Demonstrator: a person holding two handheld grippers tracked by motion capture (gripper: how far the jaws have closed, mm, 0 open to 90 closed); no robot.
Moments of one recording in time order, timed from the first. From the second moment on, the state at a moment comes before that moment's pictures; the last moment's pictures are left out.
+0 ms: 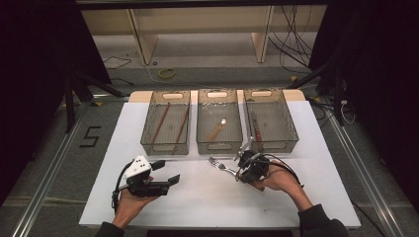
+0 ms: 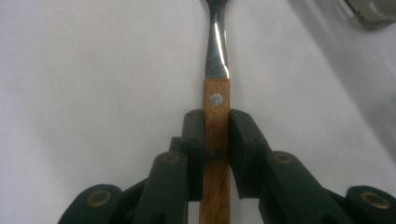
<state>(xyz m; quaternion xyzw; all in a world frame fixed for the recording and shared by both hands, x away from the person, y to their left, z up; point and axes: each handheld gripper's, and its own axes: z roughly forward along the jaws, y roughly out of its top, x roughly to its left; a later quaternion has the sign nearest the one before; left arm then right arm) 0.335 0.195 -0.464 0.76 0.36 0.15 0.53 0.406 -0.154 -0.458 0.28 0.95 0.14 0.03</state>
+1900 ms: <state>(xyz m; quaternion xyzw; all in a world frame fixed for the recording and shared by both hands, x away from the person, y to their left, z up) 0.335 0.196 -0.465 0.75 0.36 0.15 0.53 0.408 -0.171 -0.414 0.28 0.92 0.25 0.04</state>
